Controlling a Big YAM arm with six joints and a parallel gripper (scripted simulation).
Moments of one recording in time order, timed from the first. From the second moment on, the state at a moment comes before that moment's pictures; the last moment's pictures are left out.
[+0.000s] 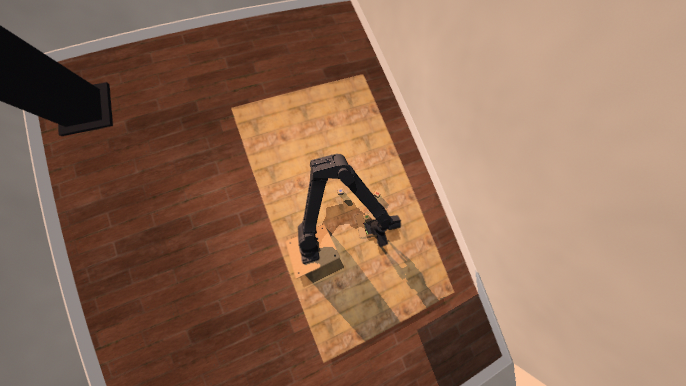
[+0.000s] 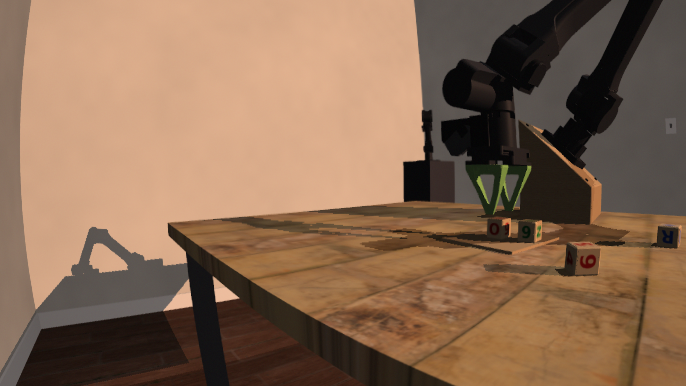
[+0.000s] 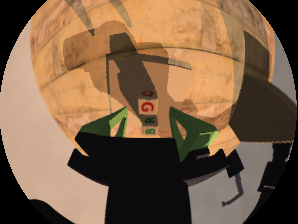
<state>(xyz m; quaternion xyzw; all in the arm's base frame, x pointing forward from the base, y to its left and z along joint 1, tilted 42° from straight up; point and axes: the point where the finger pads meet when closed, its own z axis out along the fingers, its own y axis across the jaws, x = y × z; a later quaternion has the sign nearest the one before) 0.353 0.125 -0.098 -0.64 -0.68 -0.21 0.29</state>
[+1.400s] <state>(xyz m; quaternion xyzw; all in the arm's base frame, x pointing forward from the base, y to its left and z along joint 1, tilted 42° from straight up) 0.348 0.149 -0.126 -0.63 -0.69 -0.21 0.29</state>
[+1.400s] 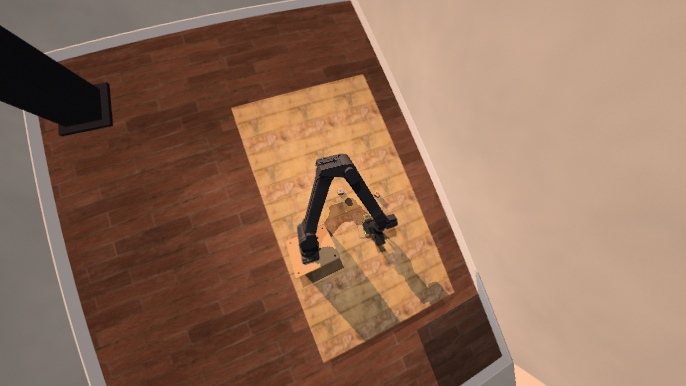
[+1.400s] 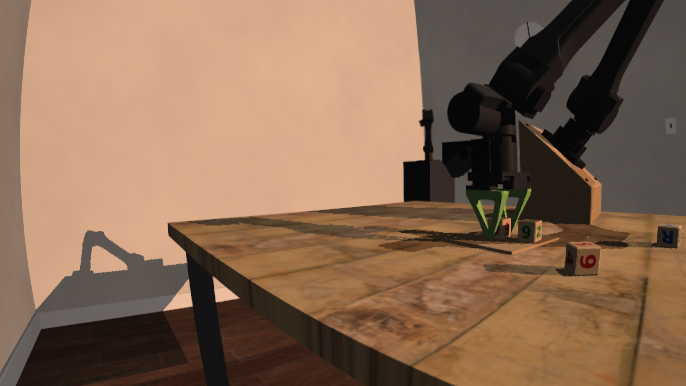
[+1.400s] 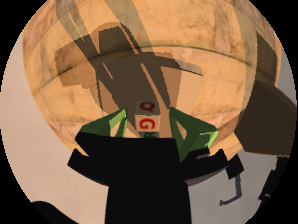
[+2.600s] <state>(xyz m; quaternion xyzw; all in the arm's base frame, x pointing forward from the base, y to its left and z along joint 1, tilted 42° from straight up) 0.348 0.150 -0.126 -0.64 -0.68 -0.21 0.29</state>
